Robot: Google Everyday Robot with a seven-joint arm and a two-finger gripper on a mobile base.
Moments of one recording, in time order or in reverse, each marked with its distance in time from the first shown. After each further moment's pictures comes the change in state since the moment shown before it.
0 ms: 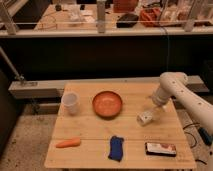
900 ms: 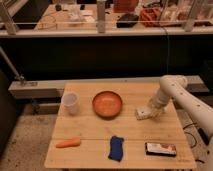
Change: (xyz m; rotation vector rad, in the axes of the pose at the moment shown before) arm 0.007 0.001 0.017 -0.003 0.005 0.051
